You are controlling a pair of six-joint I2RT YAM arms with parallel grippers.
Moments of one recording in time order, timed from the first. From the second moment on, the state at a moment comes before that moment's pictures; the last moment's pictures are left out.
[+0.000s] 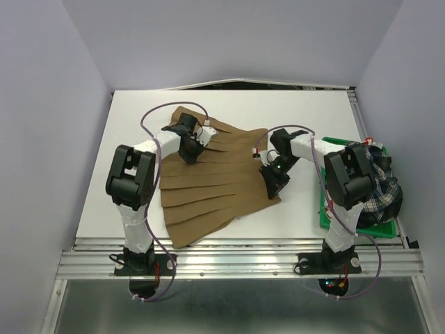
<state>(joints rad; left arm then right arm) -0.33 1.95 1.33 -0.51 0.15 0.42 0.37 1.92 1.25 -0.94 -0.53 -0.30</state>
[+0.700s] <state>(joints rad) -0.19 2.02 2.08 -0.84 0.45 0.55 0.25 2.34 2.29 -0.85 -0.47 -0.28</state>
